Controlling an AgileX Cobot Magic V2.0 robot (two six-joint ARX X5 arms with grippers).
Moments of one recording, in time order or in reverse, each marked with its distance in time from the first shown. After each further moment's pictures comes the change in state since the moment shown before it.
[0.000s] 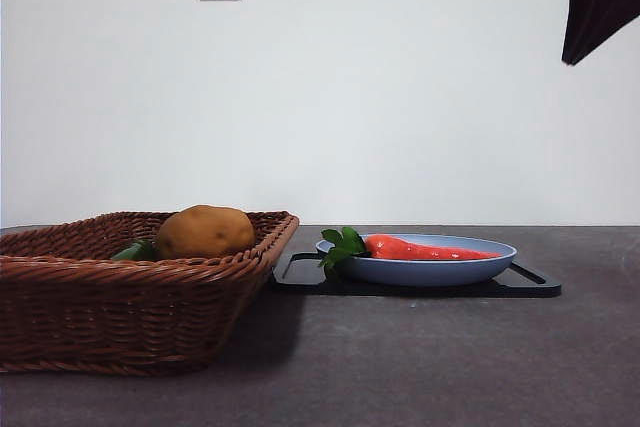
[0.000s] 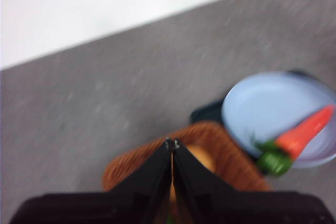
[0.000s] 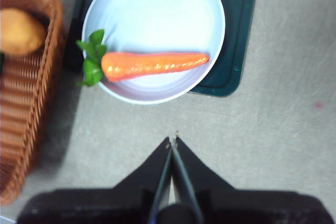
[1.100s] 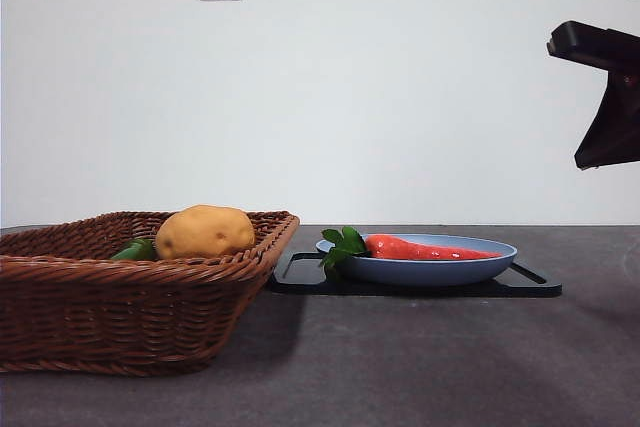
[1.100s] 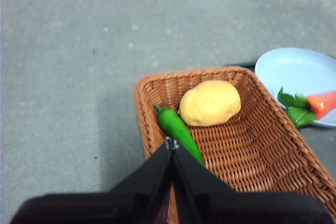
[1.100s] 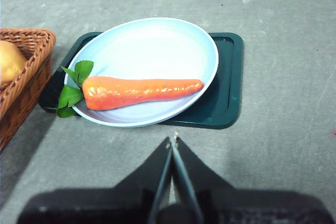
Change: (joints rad) left arm 0.131 -0.505 -0.483 0.033 0.052 -0.168; right arm 0.262 -0.466 -0.899 0.948 0.380 0.117
